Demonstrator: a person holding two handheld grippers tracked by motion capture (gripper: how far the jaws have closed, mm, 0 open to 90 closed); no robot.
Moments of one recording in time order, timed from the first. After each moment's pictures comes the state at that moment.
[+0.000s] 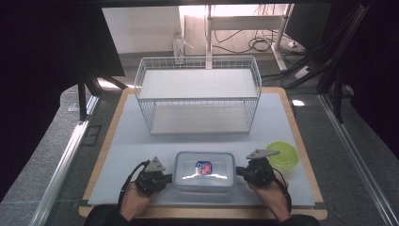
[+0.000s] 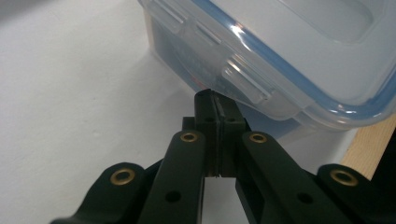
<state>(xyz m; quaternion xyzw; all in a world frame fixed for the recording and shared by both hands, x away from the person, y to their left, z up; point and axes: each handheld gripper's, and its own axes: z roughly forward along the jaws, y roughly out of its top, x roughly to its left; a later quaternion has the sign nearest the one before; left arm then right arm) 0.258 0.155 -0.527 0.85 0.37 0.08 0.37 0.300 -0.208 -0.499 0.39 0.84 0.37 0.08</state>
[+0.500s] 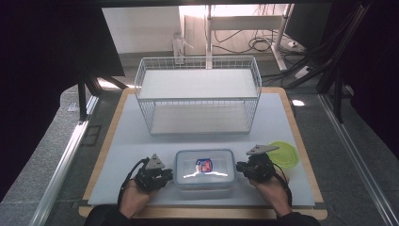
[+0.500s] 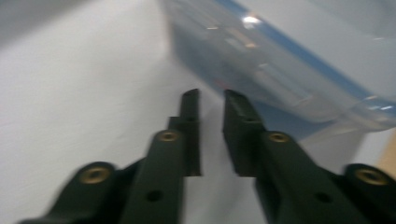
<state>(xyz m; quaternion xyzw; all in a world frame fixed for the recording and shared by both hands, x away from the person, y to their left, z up) 0.263 0.167 -0.524 0.84 0.39 0.12 0.36 0.309 -0.210 -0.493 0.39 0.84 0.36 0.10</state>
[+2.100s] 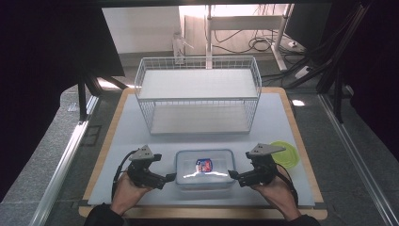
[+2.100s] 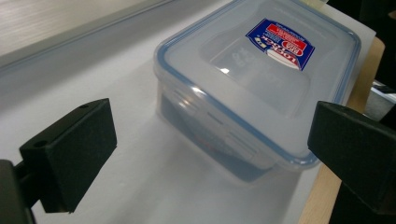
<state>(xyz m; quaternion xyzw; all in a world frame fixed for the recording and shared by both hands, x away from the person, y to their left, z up) 0.275 0.176 -0.497 0.81 0.36 0.05 0.46 0.297 -0.205 -0.469 0.34 0.84 0.42 0.10</state>
